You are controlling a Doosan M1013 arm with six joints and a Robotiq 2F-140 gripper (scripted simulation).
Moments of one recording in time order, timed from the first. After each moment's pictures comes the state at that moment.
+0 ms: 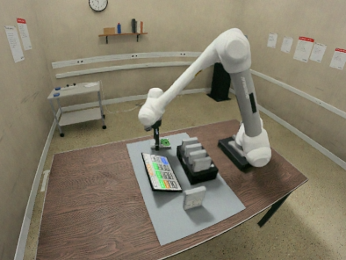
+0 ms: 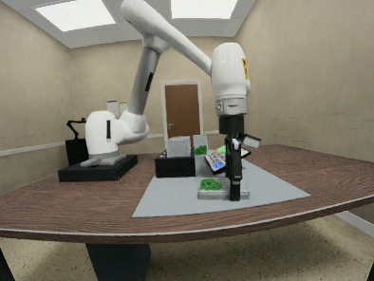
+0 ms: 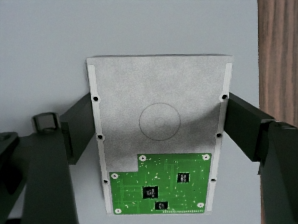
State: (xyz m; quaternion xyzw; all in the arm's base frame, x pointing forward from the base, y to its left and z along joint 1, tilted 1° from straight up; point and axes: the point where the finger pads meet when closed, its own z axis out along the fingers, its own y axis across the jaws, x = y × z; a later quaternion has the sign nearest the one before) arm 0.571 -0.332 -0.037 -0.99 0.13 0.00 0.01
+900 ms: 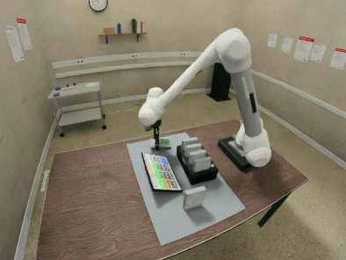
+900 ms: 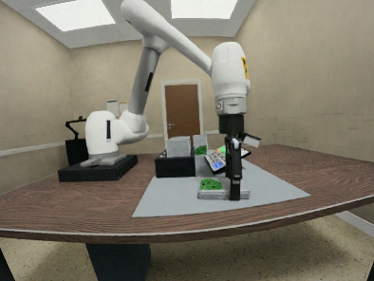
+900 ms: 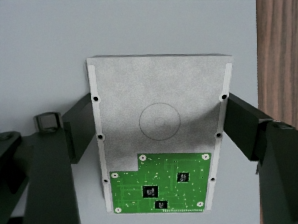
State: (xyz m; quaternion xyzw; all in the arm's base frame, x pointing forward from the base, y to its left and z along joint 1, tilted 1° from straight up) arm 0.571 -0.332 -0.035 -0.99 0.13 0.00 0.01
